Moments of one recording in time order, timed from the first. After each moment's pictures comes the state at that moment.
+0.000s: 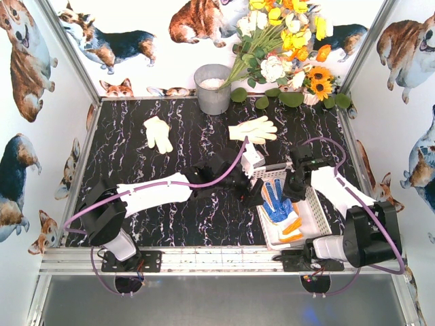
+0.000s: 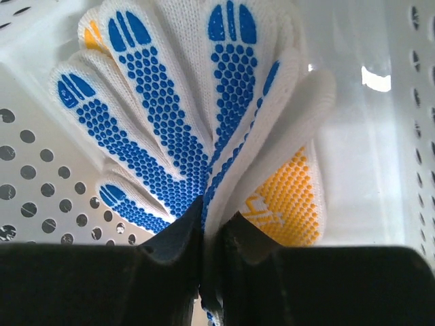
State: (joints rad) left arm -0.99 1.61 1.10 -0.03 0.33 -0.26; right arm 0.18 1.30 0.77 -0.79 -0.10 0.50
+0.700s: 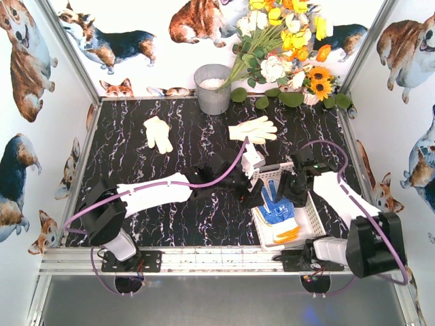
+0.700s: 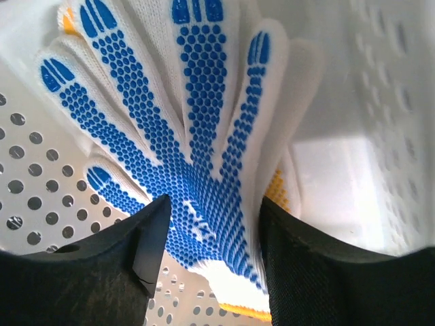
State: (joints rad) left arm -0.99 1.61 1.10 -0.03 0.35 -0.26; right arm 0.18 1.24 0.73 -0.78 -0.16 0.50
